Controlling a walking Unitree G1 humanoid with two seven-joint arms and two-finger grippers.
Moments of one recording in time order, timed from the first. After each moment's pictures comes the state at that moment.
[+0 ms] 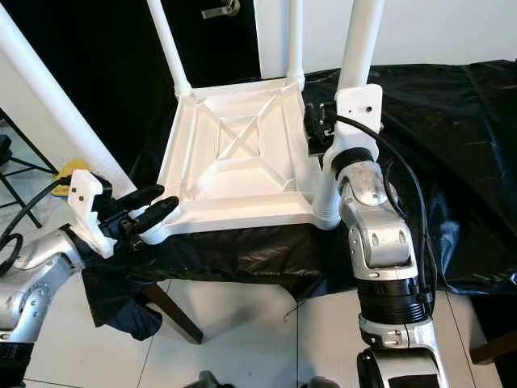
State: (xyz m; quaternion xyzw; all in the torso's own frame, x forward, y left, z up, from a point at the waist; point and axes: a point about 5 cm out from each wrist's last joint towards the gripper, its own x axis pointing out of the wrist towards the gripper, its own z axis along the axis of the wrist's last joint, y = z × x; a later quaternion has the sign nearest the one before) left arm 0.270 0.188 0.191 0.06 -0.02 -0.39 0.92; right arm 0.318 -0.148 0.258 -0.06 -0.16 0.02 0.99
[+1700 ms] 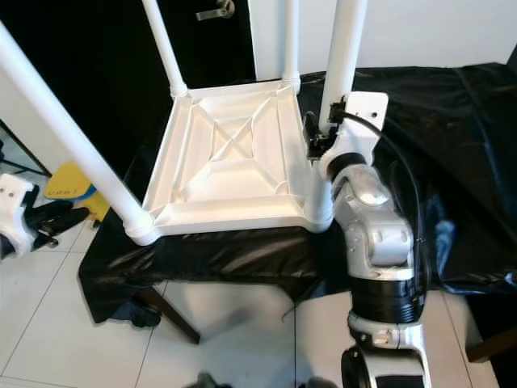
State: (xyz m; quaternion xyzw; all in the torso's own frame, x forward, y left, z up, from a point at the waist) left arm 0.325 0.318 0.173 0.12 0.15 -0.22 0.95; right arm 0.321 -0.149 0.249 0.08 -0.09 0.03 0.99
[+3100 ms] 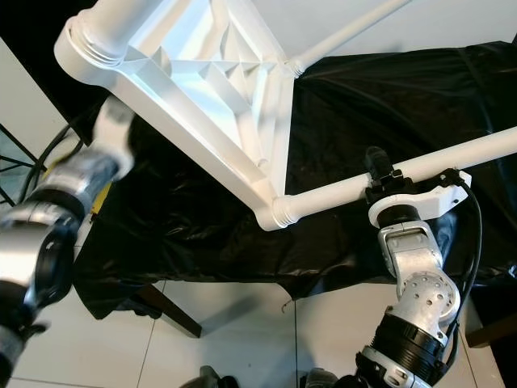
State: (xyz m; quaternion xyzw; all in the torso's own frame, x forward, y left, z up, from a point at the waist) left arm 0.428 0.159 0.265 0.13 0.02 -0.11 0.99; right arm 0.279 -0.214 0.177 0.54 -0.06 0.01 0.84
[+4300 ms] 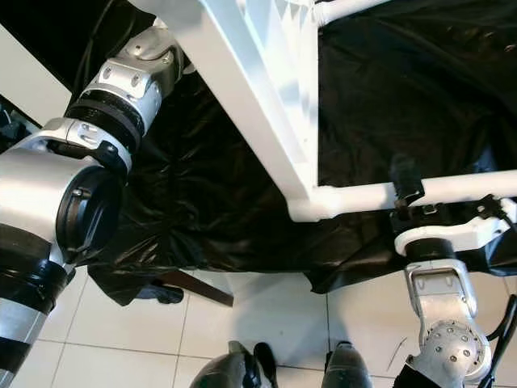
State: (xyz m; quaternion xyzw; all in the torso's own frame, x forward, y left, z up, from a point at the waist) left arm 0.416 0.055 0.375 0.14 -0.13 -0.20 0.96; right arm 0.224 -0.233 0.192 0.43 -0.15 -0.05 0.89
